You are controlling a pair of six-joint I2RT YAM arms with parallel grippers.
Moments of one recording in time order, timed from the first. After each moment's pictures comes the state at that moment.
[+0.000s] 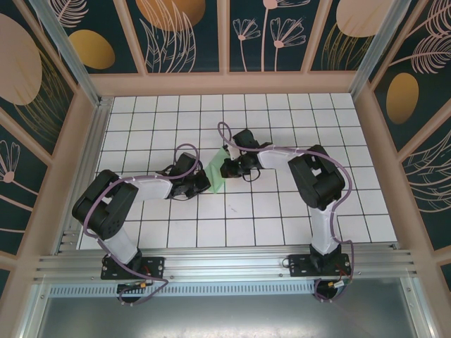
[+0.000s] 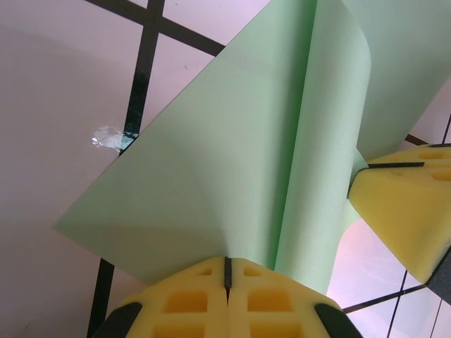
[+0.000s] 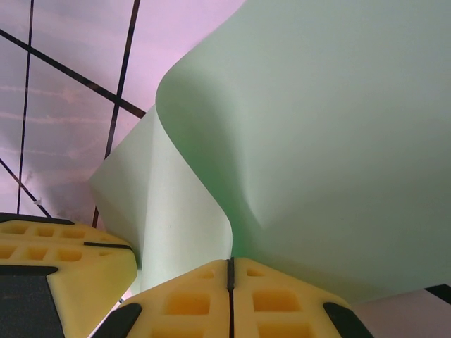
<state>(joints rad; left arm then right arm) -0.58 1.69 0.73 0.02 0.22 -1.01 0.61 2.02 1.24 -0.29 -0.50 0.36</state>
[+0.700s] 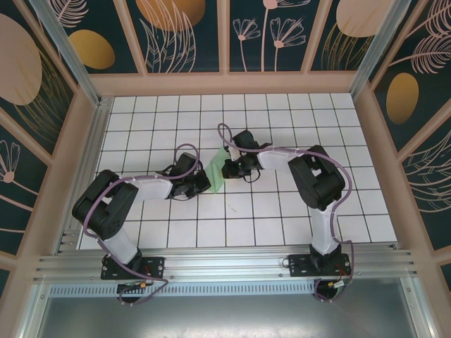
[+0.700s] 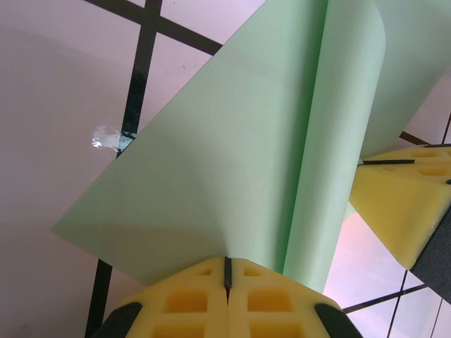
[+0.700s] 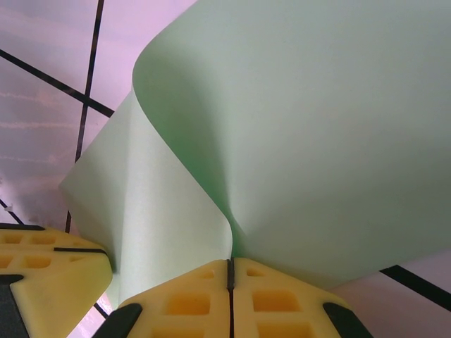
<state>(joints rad) -0.58 1.69 0.73 0.02 0.22 -1.01 0.62 2.01 1.24 -0.30 -0.44 0.37</state>
